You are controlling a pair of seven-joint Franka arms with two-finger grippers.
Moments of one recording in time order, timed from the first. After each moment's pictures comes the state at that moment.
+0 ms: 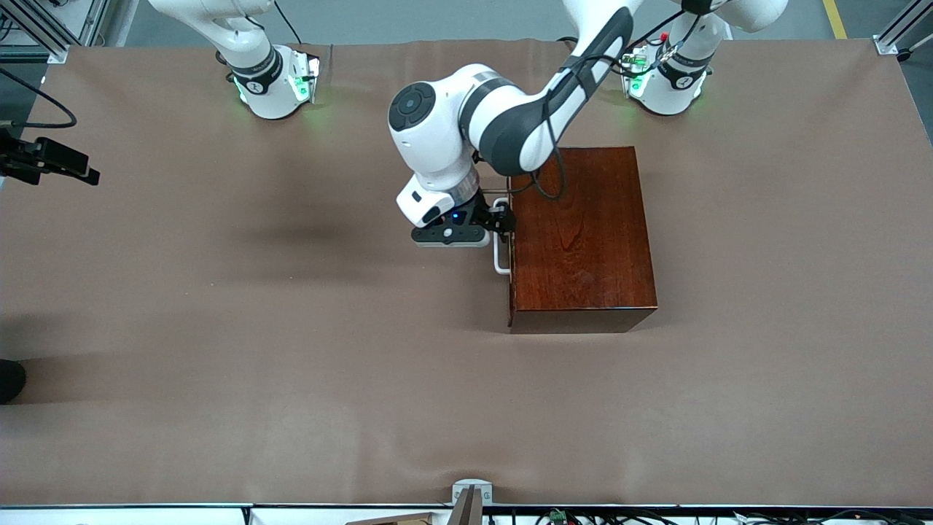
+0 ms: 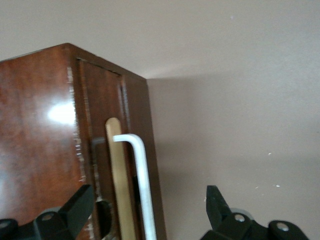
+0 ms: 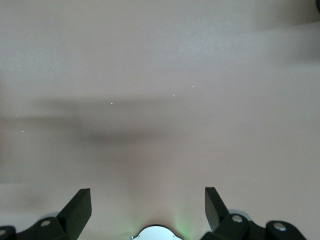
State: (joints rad) left arm -0.89 0.70 0.00 -1.18 0.26 1.77 -0.80; right arm 0.01 -0.02 -0.14 -1.60 0.04 1.44 -0.09
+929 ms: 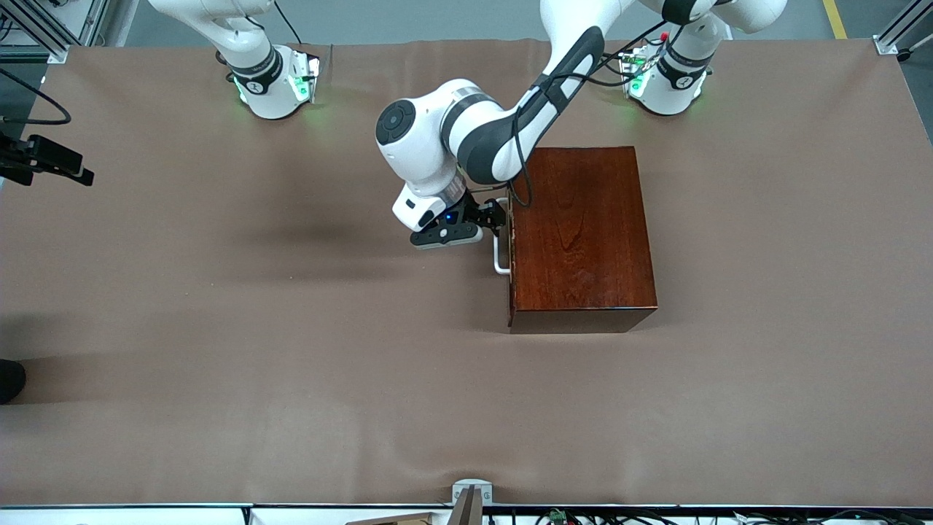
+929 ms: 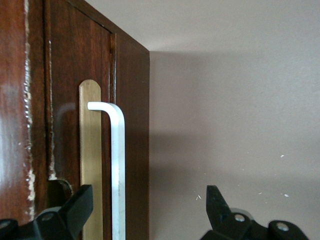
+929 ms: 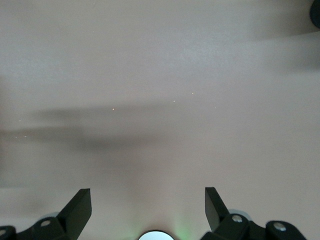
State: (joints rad) left arm -0.93 0.77 0.02 -1.18 0.26 1.74 -0.98; right arm 0.01 -0.02 -0.14 -1.57 0.04 1.45 -0.09
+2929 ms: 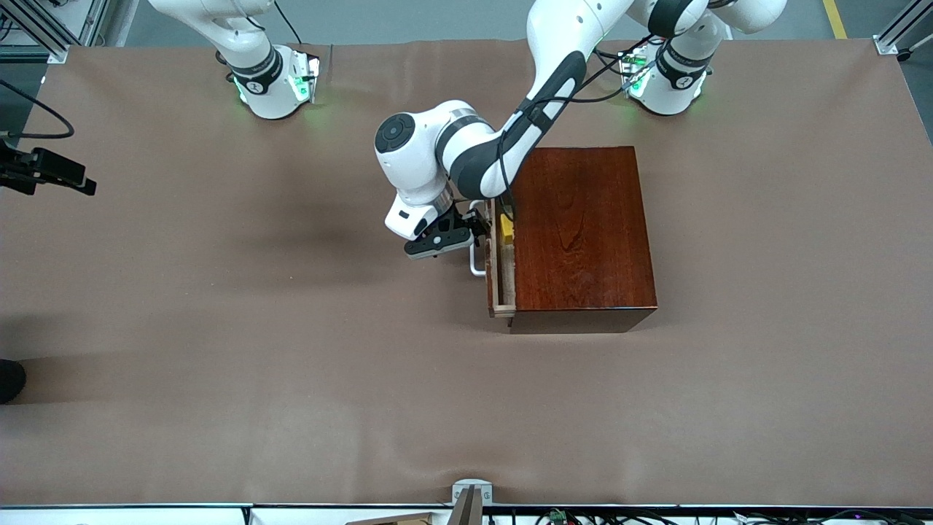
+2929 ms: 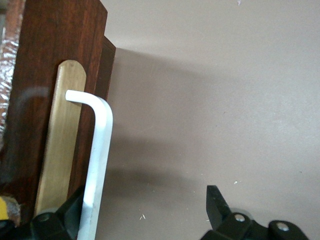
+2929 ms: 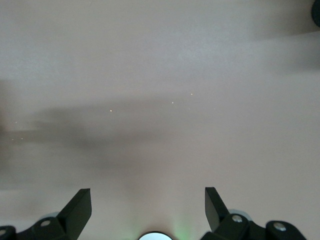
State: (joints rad) left arm -0.95 0.84 0.01 -1.18 0.26 1.94 -1.20; right arm 0.00 0.03 -0.14 -1.55 0.04 1.45 -0.09
